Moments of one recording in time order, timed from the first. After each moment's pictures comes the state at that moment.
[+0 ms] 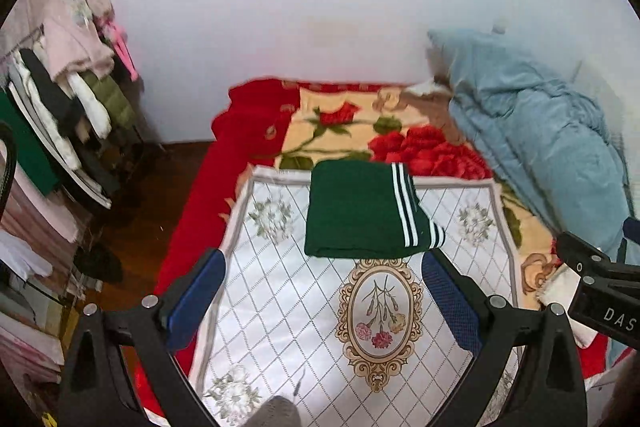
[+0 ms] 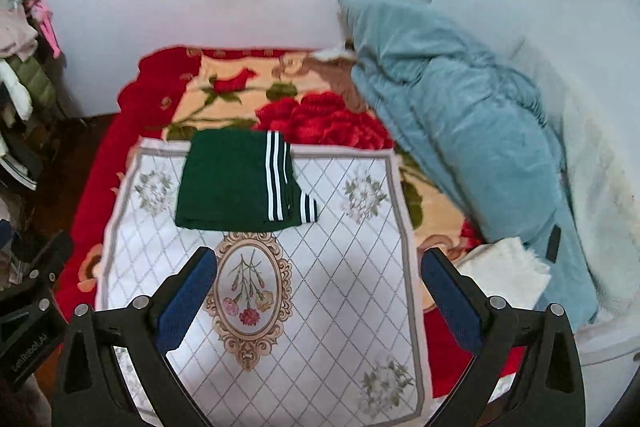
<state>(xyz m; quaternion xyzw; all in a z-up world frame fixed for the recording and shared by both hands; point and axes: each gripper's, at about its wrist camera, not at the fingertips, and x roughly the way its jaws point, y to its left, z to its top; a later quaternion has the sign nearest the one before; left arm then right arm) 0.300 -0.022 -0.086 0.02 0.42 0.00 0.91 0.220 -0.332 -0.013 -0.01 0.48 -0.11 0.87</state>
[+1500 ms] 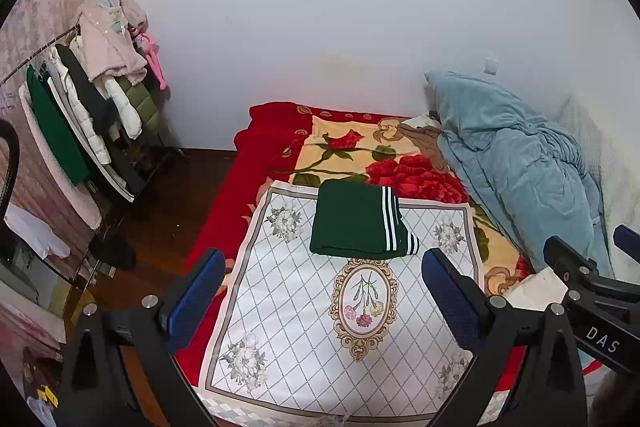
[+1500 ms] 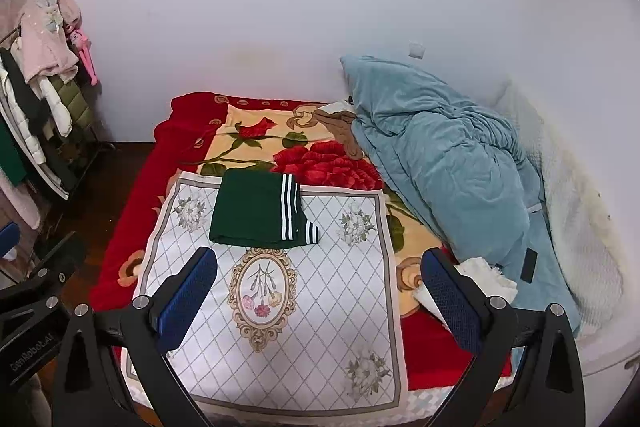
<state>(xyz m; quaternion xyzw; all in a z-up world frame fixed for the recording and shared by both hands) 0.197 -0.016 0.029 -0.01 0.39 0.02 0.92 0.088 -0.320 0.163 -0.01 0.41 -0.08 0.91</state>
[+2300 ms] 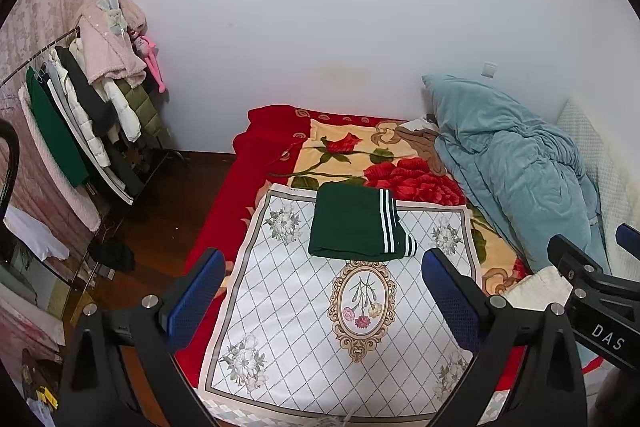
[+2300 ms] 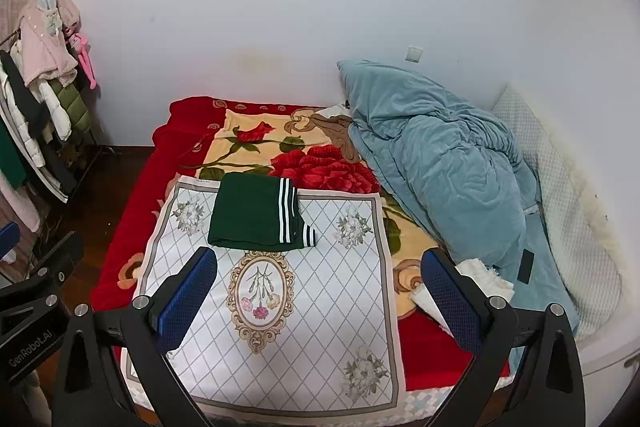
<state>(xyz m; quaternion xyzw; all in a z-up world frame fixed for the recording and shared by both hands) 0.196 -0.016 0.037 -0.02 0.39 0.02 0.92 0.092 -0.326 0.169 -0.02 0.41 -0.08 0.91</state>
